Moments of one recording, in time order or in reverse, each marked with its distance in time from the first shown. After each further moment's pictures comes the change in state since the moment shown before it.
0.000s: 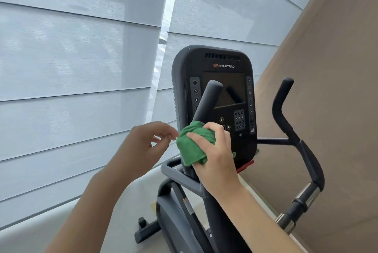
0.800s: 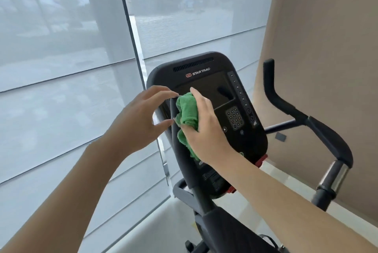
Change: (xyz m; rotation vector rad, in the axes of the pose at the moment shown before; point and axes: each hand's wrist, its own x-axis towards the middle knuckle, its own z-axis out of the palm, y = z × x) left_hand 0.113 0.070 0.002 0.651 -0.174 0.445; right_hand 0.071 0.016 -0.037 0.584 0.135 0.234
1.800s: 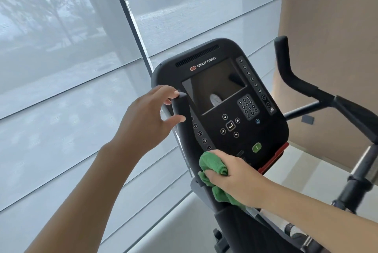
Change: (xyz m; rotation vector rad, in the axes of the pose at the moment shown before) left_hand 0.015 0.019 0.005 0.114 0.057 -0.057; right_hand -0.081 0.049 -0.031 0.143 -0.504 0.354
